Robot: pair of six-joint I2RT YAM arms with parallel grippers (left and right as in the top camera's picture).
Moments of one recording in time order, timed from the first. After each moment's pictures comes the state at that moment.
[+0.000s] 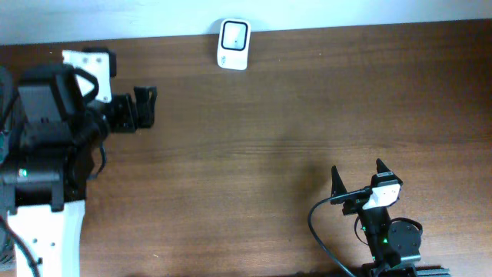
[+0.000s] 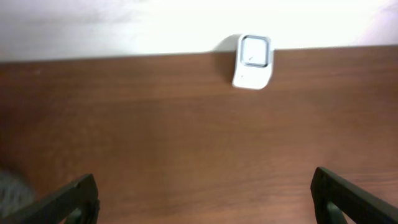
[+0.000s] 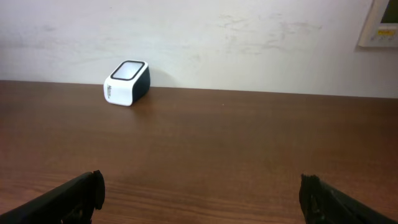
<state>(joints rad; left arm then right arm) 0.00 1.26 1.57 -0.96 0.11 0.01 0.05 0.01 0.01 -0.07 -0.07 0.02</state>
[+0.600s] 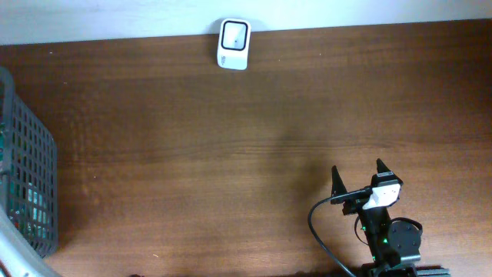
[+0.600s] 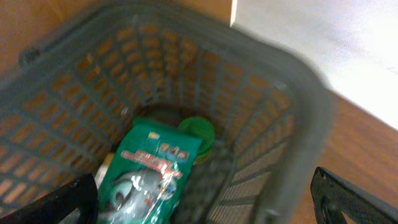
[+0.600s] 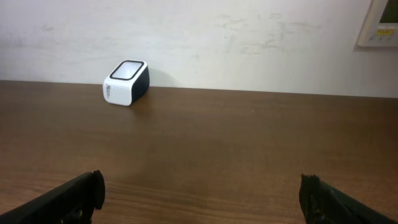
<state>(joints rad) 0.71 1.46 1.63 -0.79 -0.05 -0.04 0.05 0.01 0.01 -0.07 -0.07 0.02</state>
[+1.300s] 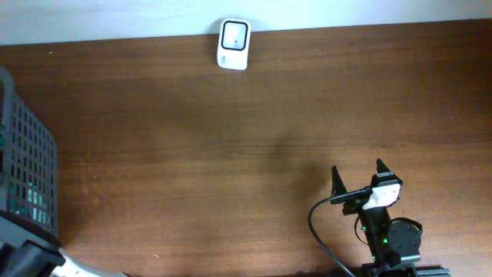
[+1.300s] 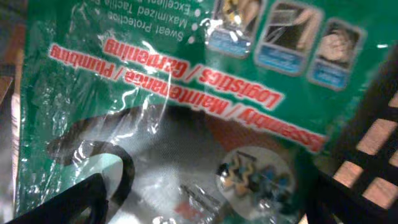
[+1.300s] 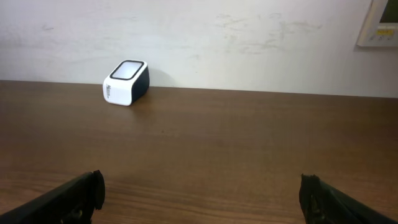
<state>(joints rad) 0.90 1.99 1.64 -0.90 0.05 0.19 0.05 0.01 0.01 -0.07 -0.07 0.01</state>
